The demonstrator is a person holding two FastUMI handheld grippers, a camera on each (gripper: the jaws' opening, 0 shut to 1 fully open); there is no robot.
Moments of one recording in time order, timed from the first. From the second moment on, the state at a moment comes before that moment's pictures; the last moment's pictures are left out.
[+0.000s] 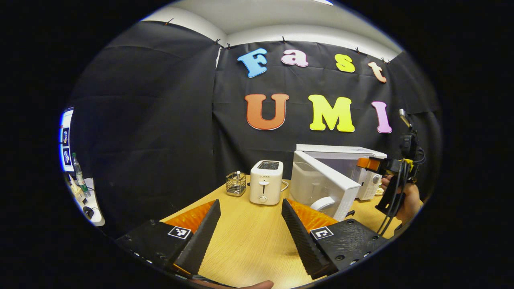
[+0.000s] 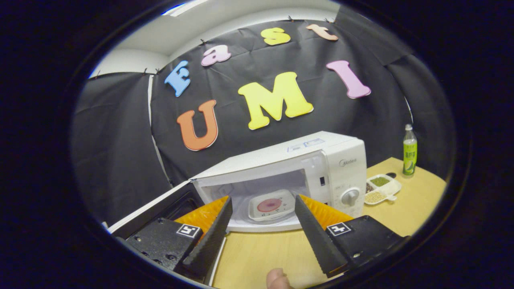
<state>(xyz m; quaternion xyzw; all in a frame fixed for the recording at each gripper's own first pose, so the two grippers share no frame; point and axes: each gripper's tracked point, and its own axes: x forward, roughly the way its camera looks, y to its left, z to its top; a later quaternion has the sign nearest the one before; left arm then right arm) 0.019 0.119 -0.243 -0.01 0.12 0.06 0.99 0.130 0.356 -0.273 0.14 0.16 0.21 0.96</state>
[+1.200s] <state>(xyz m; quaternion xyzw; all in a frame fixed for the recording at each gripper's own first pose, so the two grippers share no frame) 0.054 -0.010 -0.307 -0.03 0.10 -0.22 0.97 -0.055 0.114 -0.117 0.10 0.09 0.14 0.98</state>
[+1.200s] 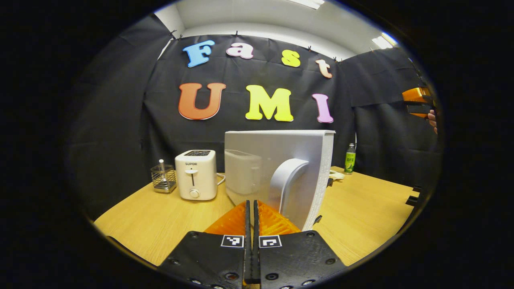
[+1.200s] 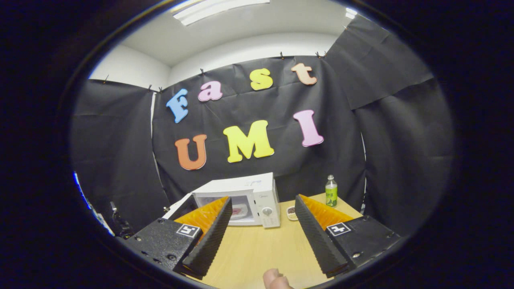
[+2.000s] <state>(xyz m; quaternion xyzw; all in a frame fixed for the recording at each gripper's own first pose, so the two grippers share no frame) 0.127 -0.169 -0.310 -0.03 0.12 -0.35 0.93 -0.057 0.020 -0.126 0.07 0.07 0.07 0.99</state>
